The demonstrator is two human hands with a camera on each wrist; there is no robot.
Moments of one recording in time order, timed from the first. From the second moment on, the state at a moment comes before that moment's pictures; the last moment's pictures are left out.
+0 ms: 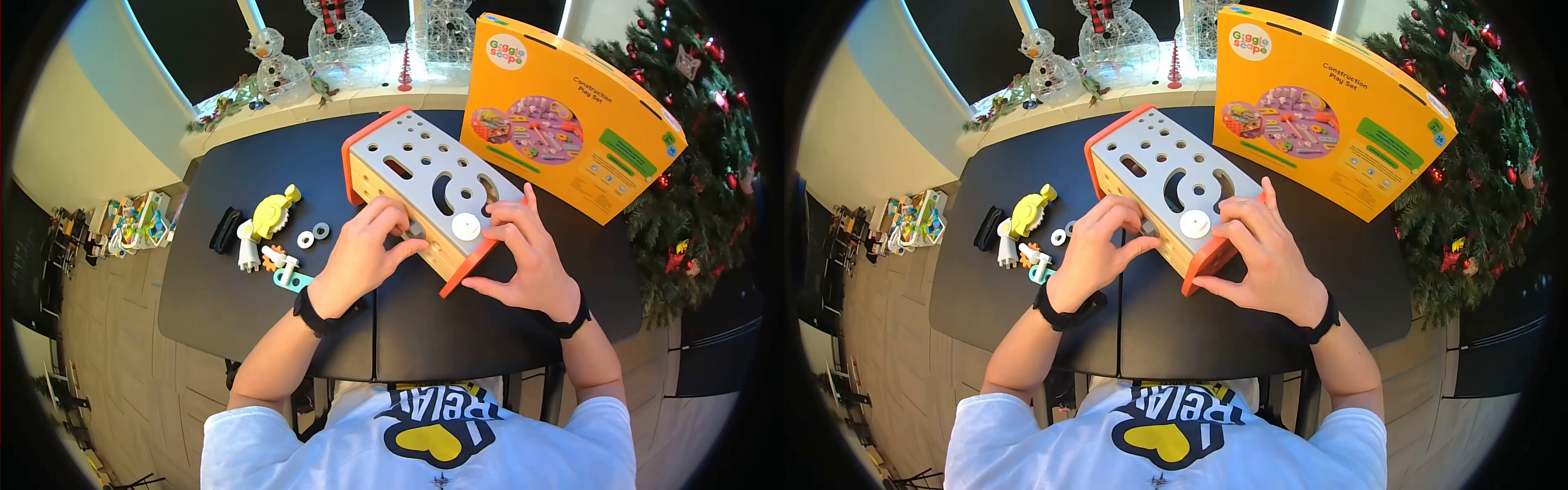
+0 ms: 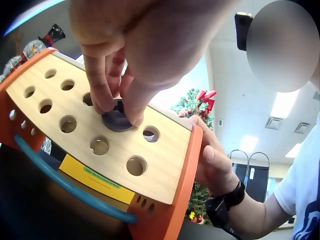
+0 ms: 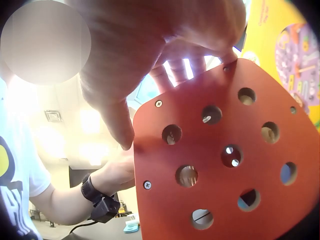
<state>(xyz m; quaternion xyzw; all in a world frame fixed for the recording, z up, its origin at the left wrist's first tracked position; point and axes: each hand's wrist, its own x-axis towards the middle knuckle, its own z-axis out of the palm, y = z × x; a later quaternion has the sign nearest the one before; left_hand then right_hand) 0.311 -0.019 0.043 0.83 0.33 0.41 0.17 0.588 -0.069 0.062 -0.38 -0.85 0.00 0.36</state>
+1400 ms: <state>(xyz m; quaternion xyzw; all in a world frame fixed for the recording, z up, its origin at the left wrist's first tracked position) 0.237 0.016 0.049 0.70 0.29 0.47 0.45 0.624 -0.017 0.035 -0.53 -0.59 0.43 0.44</state>
